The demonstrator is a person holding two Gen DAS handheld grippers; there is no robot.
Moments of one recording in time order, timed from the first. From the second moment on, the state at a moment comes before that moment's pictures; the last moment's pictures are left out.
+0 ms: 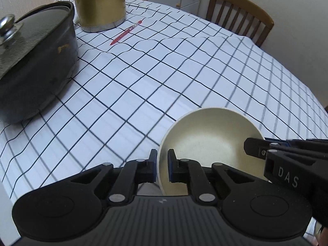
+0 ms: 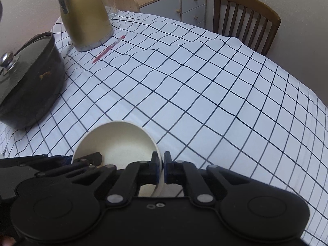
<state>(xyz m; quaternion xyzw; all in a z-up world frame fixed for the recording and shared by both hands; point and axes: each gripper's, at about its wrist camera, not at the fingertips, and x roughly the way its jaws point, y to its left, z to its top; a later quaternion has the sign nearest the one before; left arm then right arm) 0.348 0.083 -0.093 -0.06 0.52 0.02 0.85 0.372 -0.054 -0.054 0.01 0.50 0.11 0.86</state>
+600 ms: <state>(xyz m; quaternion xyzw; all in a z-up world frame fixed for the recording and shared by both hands) 0.229 0.076 0.003 -0.05 0.50 0.00 0.86 0.268 -0.072 0.030 0.03 0.50 0.14 0.85</state>
